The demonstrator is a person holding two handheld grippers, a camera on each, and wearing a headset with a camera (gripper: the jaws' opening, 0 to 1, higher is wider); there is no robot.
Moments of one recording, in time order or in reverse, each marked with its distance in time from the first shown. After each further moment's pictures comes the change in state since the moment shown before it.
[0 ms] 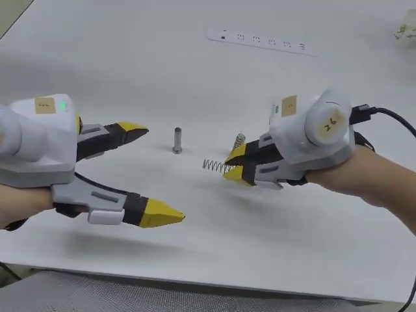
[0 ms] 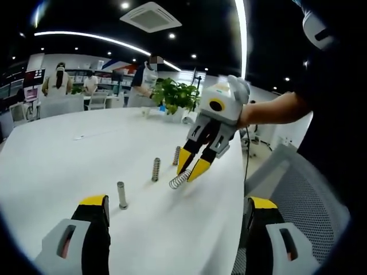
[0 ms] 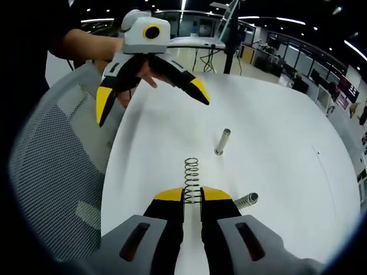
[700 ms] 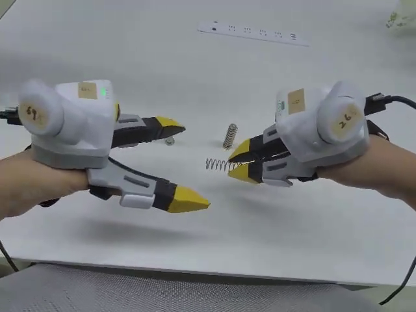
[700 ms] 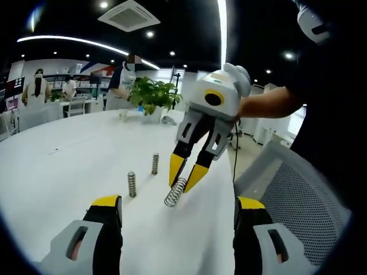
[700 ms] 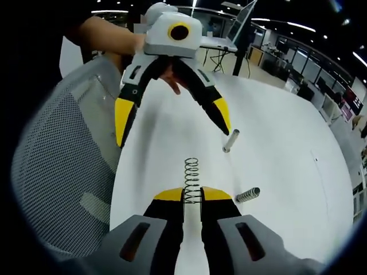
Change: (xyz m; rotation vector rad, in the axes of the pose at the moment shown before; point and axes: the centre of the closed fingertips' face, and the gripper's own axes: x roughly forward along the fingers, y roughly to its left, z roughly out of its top) left arm 0.044 -0.027 0.013 0.091 0.023 -0.139; right arm -0.017 0.016 0.004 -0.083 0.024 0.021
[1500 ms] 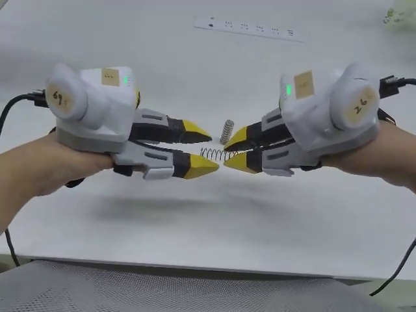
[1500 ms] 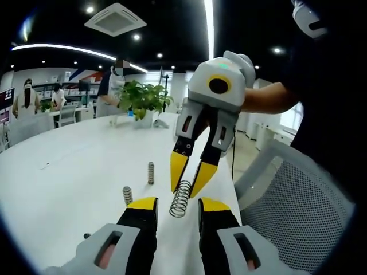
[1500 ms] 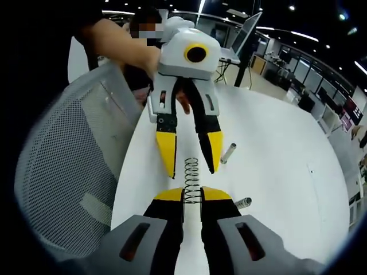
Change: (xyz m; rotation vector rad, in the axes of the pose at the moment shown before) left arm 0.015 0.000 0.014 0.070 -0.021 -0.061; right arm -0.014 -0.004 0.014 -0.051 -0.049 -0.004
